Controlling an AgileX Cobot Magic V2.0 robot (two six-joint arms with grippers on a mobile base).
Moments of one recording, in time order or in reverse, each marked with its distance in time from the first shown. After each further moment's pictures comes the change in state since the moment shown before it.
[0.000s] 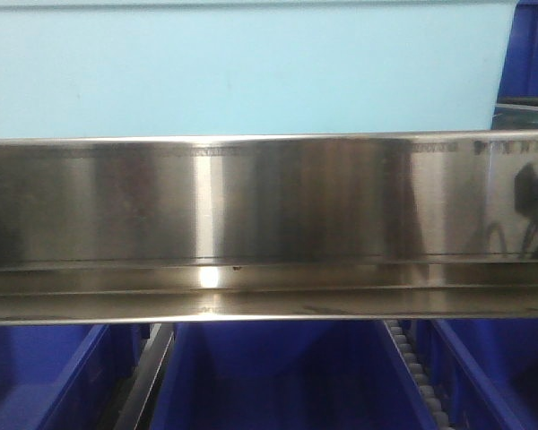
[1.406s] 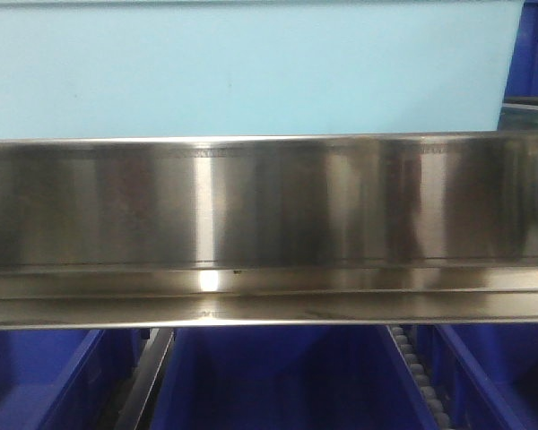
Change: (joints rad) left arm 0.000 0.315 -0.567 -0.017 0.445 0.001; right arm 0.000 0.219 -0.515 0.002 0.469 0.000
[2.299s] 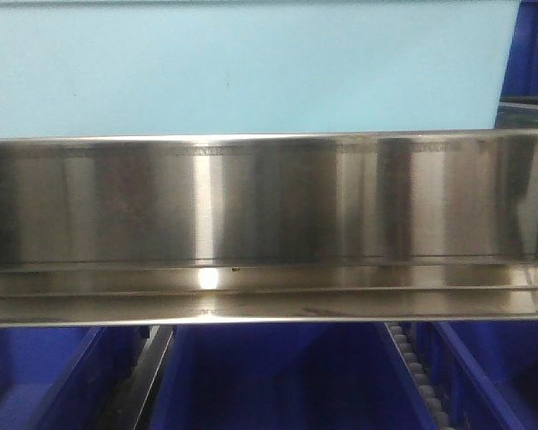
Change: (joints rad) left arm -0.013 0.835 -0.585 -0.021 0.224 0.002; right arm 0.005 0.849 -0.524 0.064 0.050 0.000
